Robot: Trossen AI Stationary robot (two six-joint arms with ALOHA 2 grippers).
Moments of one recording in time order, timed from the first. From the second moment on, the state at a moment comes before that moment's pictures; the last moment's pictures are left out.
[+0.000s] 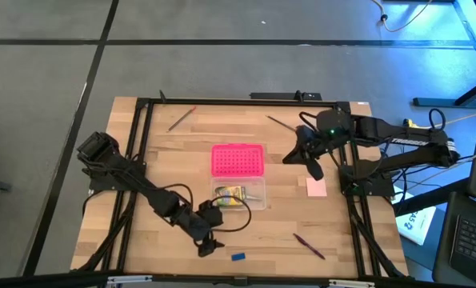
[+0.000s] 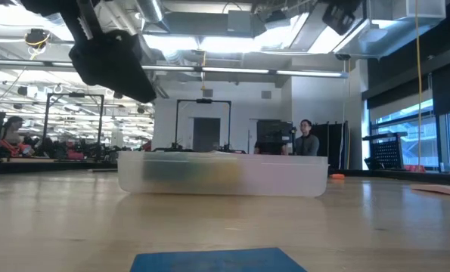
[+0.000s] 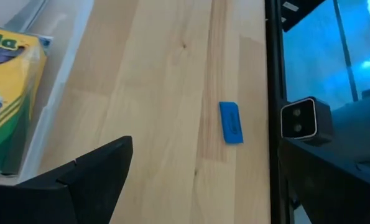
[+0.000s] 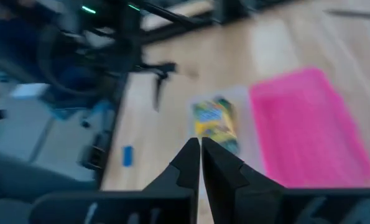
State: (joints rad) left arm -0.58 1.68 1.02 -0.12 -0.23 -0.78; right arm -0.09 1.04 1.07 -0.58 -0.36 0.23
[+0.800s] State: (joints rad) left arm -0.61 1.47 1.02 -0.38 -0.40 -0.78; right arm 0.31 1.28 1.07 -0.51 -0.07 0.07
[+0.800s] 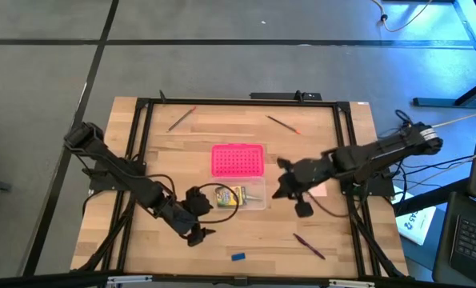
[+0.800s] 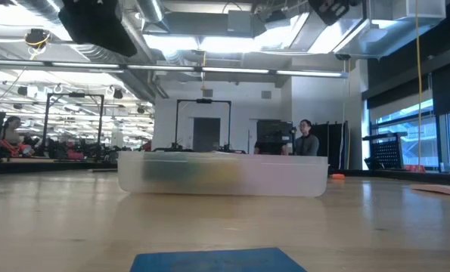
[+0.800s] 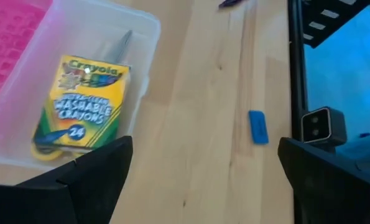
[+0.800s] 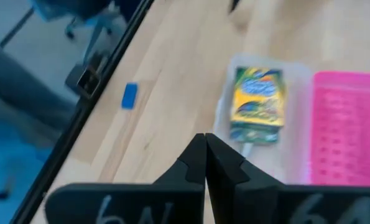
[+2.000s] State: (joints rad) left arm -0.66 1.46 1.02 -0.44 -0.42 -0.73; right arm 0.46 1.83 1.42 -0.59 -0.06 0.10
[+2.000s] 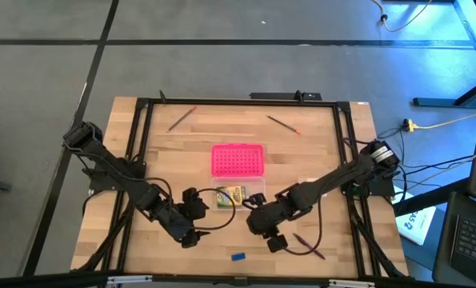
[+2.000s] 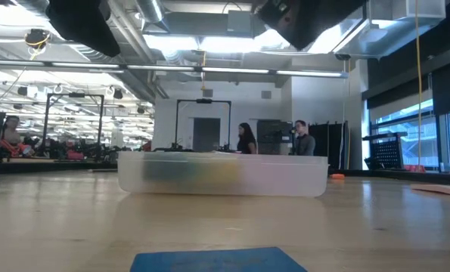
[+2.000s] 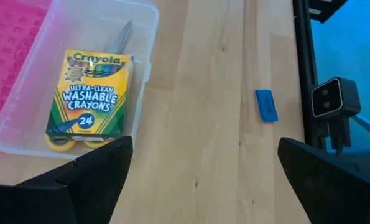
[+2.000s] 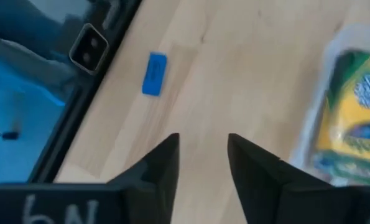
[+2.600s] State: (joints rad) left arm -0.75 1.45 1.02 -0.44 -0.43 -0.70; right arm 0.55 2.02 1.36 -0.12 -0.02 0.07
